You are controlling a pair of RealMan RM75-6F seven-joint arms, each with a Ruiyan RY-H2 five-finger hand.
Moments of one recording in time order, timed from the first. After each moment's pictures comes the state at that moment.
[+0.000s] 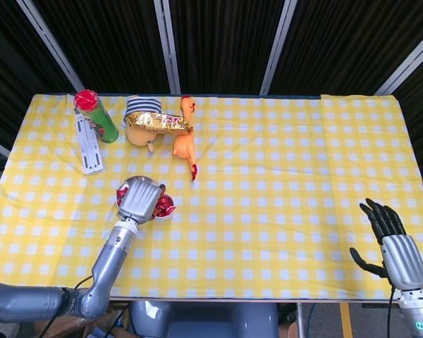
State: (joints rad) left arm -0.81 -1.59 -0.19 -1.75 0.79 1.22 0.98; right arm 0.09 -1.07 0.02 -1.66 -1.62 1.52 0.23
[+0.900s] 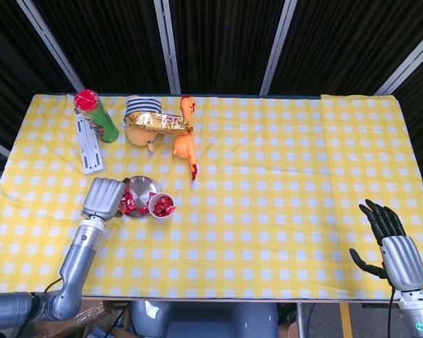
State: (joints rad) left arm -0.73 -1.44 -0.14 -1.77 0.77 1.25 0.87; right arm 0.09 -1.07 0.02 -1.66 -1.62 1.52 0.23
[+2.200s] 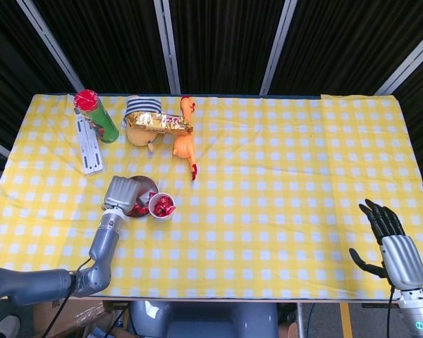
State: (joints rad) left arm -0.90 -1.65 -0.14 -1.43 0.50 1.09 1.04; right arm 0.09 -1.07 0.02 -1.67 -1.61 1.50 0.24
